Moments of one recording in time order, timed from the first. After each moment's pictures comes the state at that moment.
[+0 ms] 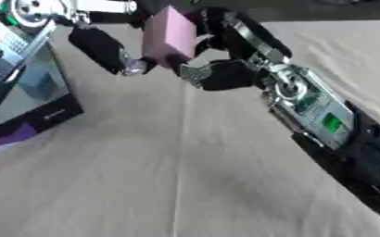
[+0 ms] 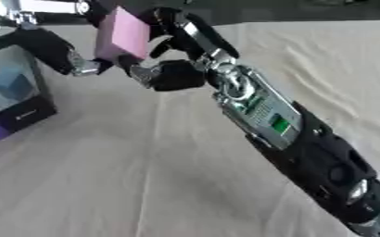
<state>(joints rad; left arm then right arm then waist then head) -1.14 0.51 -0.58 -1.46 -0.27 0.14 -0.72 -0.69 -0.43 0.49 -1.83 -0.15 0.25 -0.10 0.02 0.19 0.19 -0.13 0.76</state>
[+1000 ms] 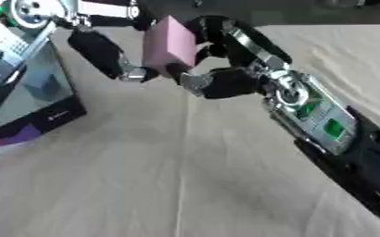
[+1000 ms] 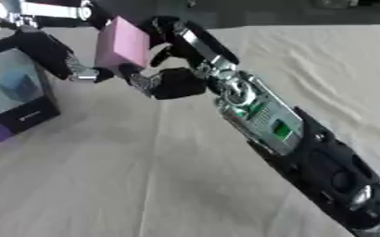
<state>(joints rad) -1.13 0.52 -0.56 -1.47 -0.27 0.09 -0.79 -0.69 -0.43 0.51 -1.84 -0.14 0.27 -0.07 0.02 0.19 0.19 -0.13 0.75</state>
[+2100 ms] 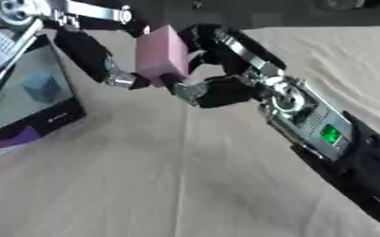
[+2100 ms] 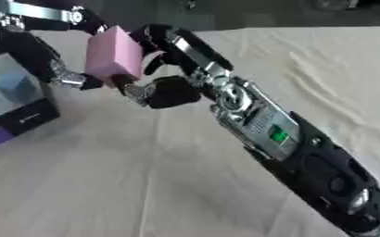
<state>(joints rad) -1.13 0.54 -0.55 -1.48 -0.16 0.09 -0.90 -0.69 -0.43 0.53 -1.85 -0.14 0.27 -0.06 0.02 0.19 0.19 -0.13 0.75</state>
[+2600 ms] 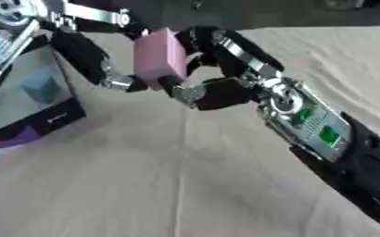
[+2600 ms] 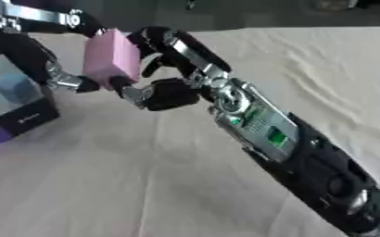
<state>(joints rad) -1.12 0.55 -0.56 -1.48 -0.12 0.07 -0.90 -0.68 -0.43 0.54 -1.85 -0.14 0.27 -0.06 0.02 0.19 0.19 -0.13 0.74</state>
